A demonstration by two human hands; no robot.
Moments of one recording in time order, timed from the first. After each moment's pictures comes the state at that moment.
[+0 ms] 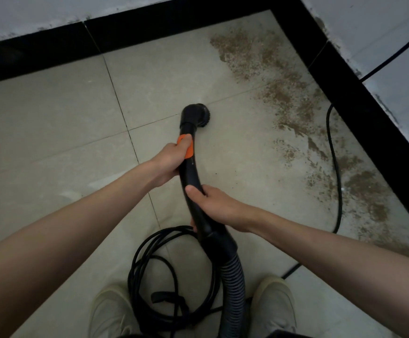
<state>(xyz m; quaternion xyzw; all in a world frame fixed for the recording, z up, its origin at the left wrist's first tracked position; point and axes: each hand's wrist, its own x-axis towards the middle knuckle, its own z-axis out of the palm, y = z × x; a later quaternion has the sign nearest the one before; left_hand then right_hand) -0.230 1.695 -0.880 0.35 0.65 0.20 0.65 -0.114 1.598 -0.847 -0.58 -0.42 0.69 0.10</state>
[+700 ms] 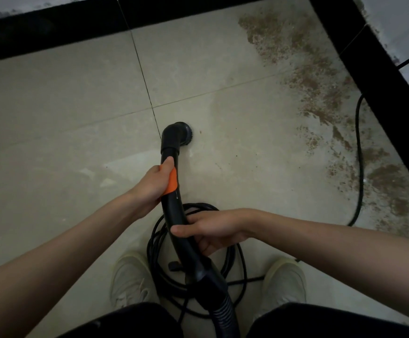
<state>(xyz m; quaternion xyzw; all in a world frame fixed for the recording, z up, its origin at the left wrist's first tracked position) -0.307 1.596 -0.878 0.31 0.69 0.20 0.62 -0.156 1.553 -0.858 -0.38 -0.35 0.84 -0.14</state>
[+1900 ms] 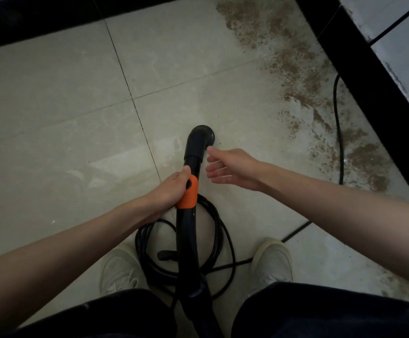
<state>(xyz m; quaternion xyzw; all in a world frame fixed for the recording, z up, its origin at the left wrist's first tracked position) -0.259 1.567 -0.899 0.41 0.65 0.10 0.63 -0.096 1.598 -0.869 -0.64 -0.26 0.70 0.17</state>
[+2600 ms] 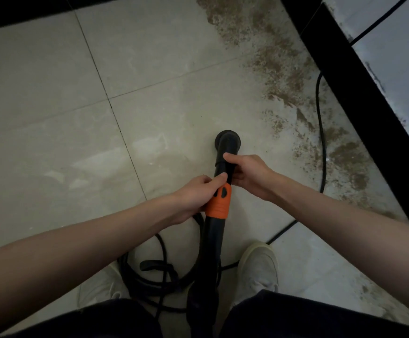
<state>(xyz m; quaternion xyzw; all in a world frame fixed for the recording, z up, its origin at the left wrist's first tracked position) -0.185 1.571 -0.887 0.34 0.57 0.07 0.74 -0.047 1.588 -0.877 -0.67 -0.15 0.67 0.27</state>
